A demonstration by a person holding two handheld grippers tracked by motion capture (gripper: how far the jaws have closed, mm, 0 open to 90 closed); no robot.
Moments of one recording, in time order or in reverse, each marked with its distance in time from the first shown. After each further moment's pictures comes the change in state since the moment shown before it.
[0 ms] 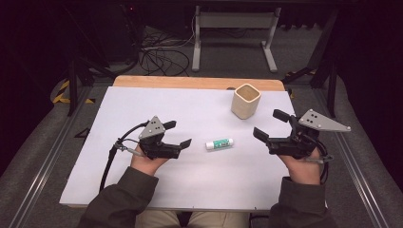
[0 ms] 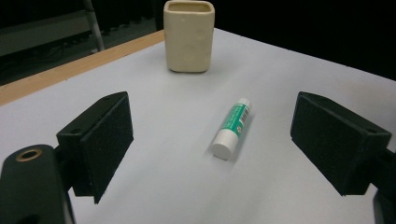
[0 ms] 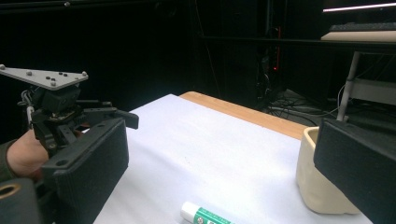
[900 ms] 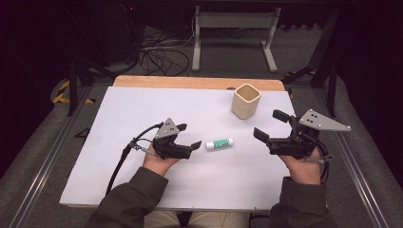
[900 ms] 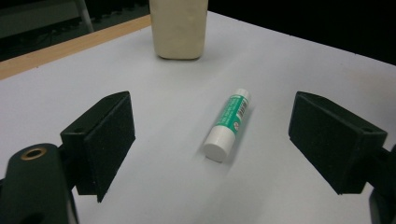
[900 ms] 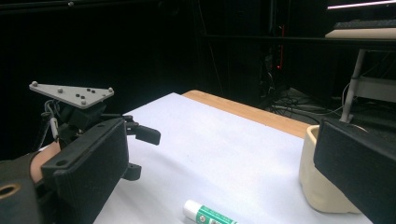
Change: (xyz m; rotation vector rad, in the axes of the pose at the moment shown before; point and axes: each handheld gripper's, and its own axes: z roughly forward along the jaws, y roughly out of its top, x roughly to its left) left arm -0.005 -0.009 0.038 0.046 -0.016 -0.007; right arm -0.002 -0.001 0.000 0.005 0.015 0.005
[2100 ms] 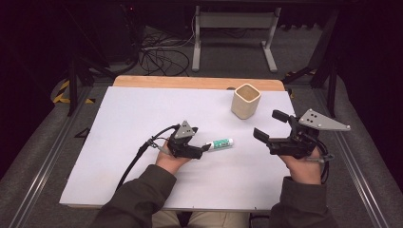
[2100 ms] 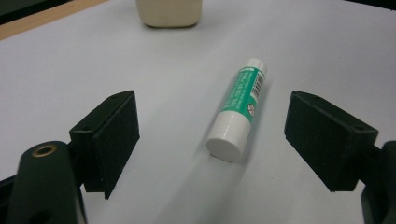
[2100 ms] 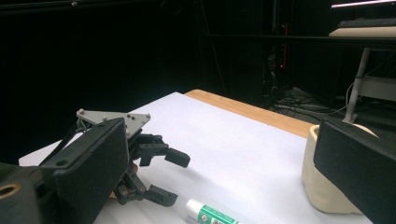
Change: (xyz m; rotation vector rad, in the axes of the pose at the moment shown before) left arm 0.000 -0.014 0.053 0.103 -0.010 0.048; right arm -0.002 -0.001 0.001 0.002 0.014 0.001
